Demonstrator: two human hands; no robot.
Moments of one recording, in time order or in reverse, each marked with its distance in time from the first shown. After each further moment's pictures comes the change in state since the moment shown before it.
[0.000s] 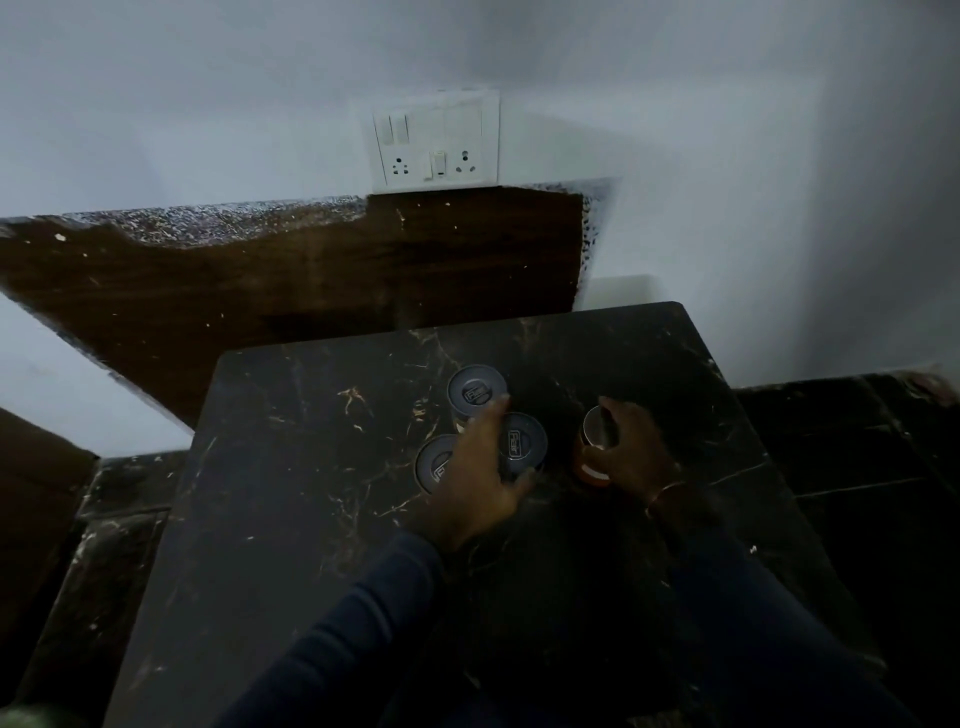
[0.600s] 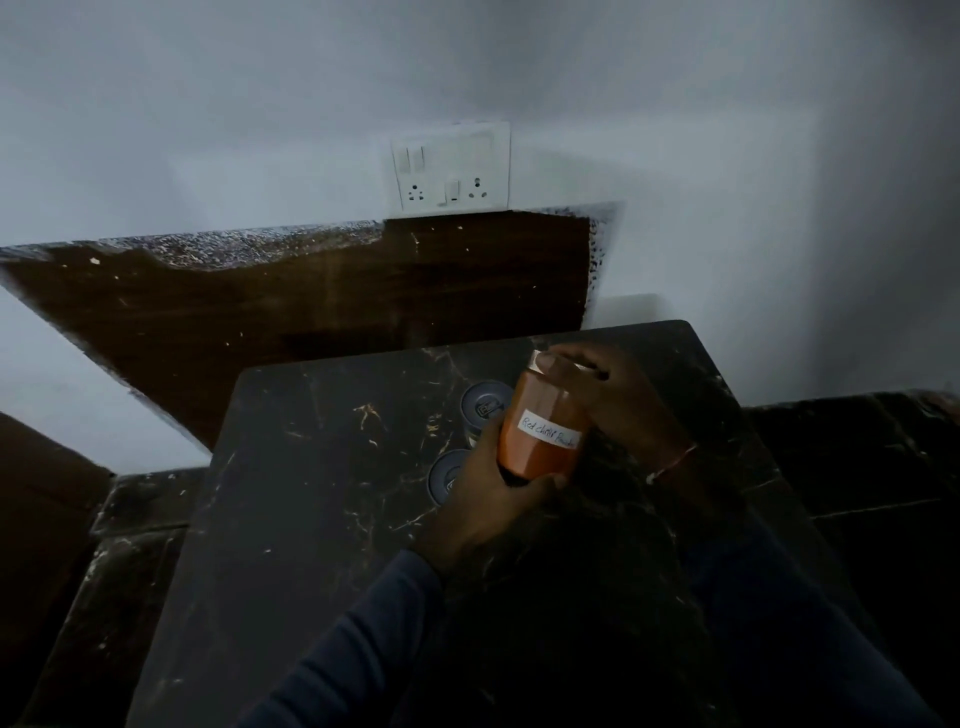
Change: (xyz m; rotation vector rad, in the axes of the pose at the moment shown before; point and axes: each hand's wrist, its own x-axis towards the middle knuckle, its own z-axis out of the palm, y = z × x) left_hand -0.013 0.036 -0.031 -0.511 -0.099 -0.197; right_hand -0.028 -0.127 -0.053 0.471 -0.100 -0.244
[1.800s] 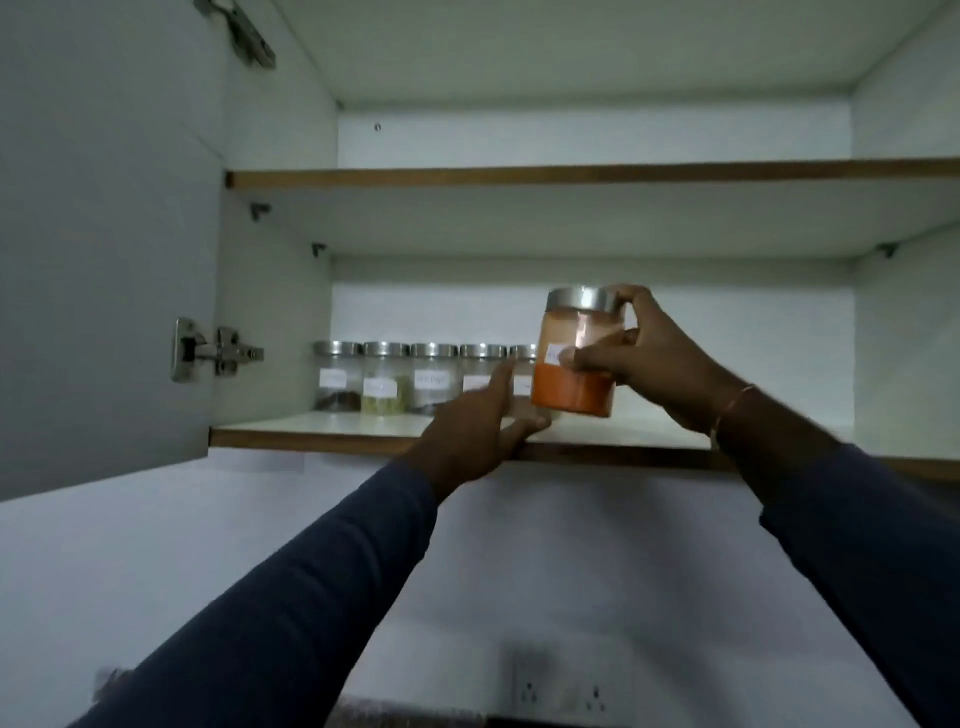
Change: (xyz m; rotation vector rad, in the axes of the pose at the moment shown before) left_hand 0.111 0.430 -0.285 1.008 0.640 0.714; right_hand 0.112 -0.480 -0.072 -0.013 0.143 -0.885
